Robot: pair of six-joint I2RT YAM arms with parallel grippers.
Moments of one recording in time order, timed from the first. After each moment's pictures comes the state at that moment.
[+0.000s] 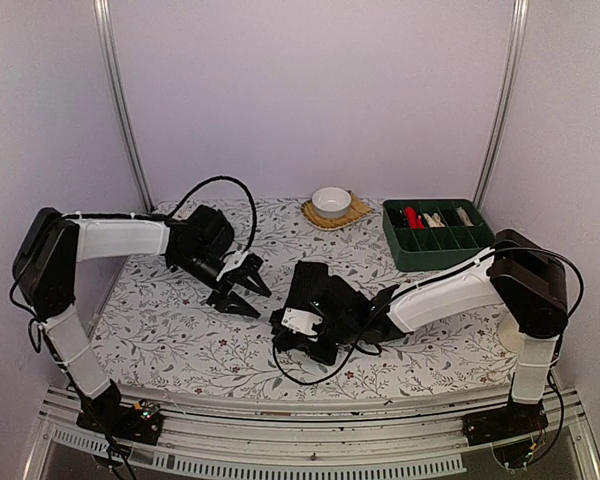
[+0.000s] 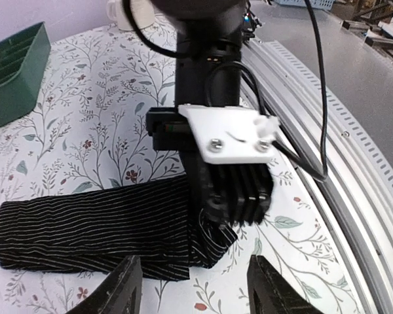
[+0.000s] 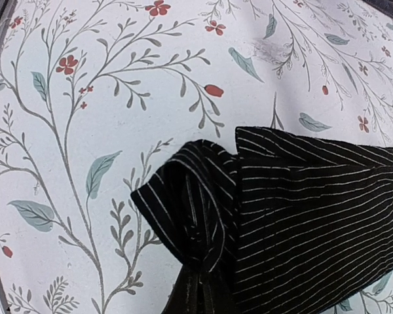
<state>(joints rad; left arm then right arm) -0.51 1.80 1.18 -0.65 1.02 1.23 1.09 1.95 1.08 0.00 -0.05 -0.27</state>
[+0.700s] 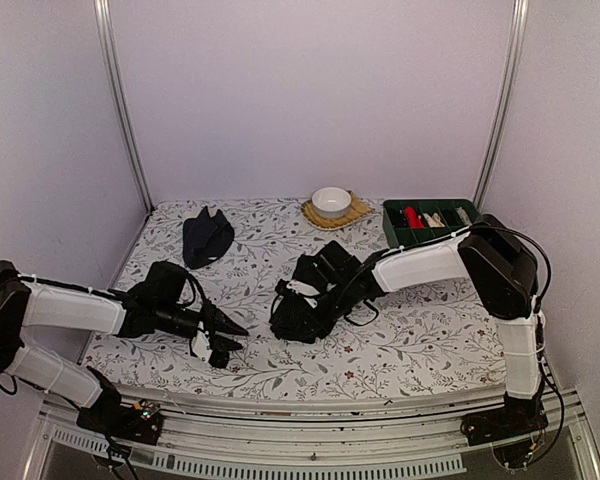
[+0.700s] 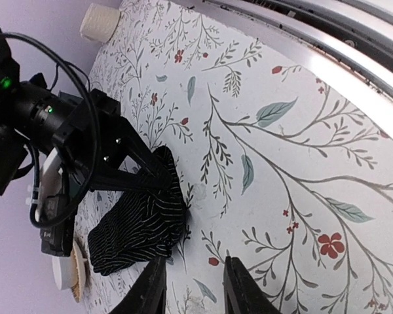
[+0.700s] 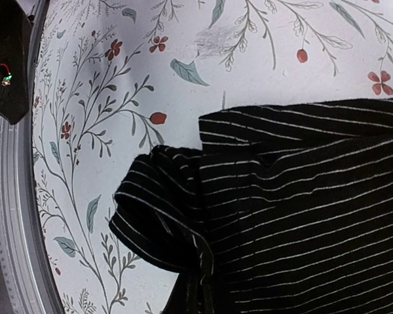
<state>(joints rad) -0.57 1.34 0.44 0.11 0.71 1.64 0.88 2.14 1.39 -0.29 -0.52 -0.07</state>
